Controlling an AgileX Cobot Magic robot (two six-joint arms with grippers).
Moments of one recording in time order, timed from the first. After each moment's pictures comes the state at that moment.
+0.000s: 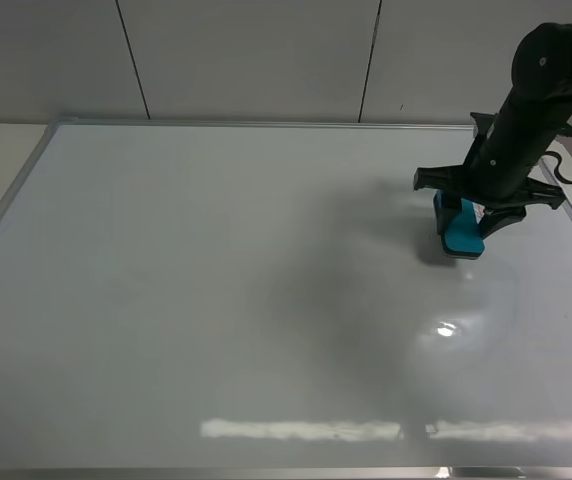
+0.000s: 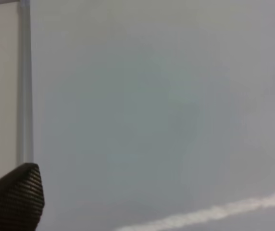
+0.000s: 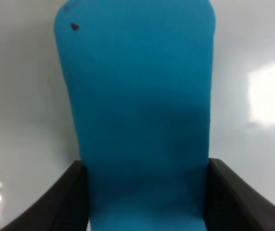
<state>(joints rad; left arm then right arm) -0.11 -0.01 -0.51 -0.08 1.05 0.11 0.19 1.88 -1.18 0.02 0.82 0.32</state>
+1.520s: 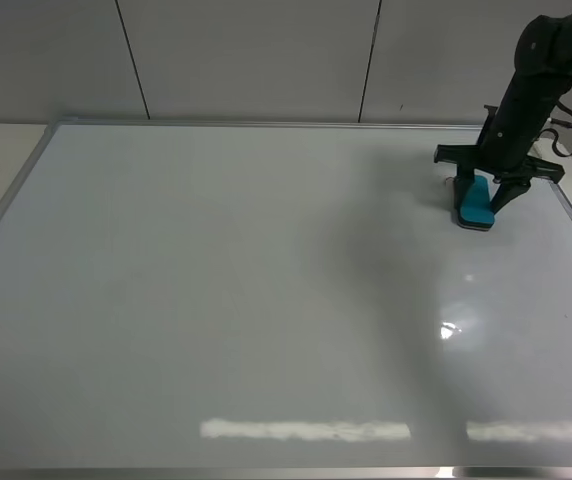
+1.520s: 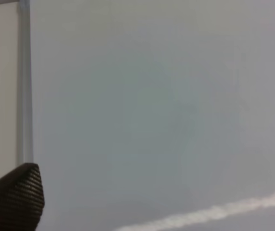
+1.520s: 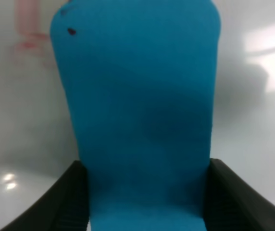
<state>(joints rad) -0.11 -0.01 -0.51 -0.08 1.05 0.11 0.05 2.24 -1.67 0.06 1.05 0.21</state>
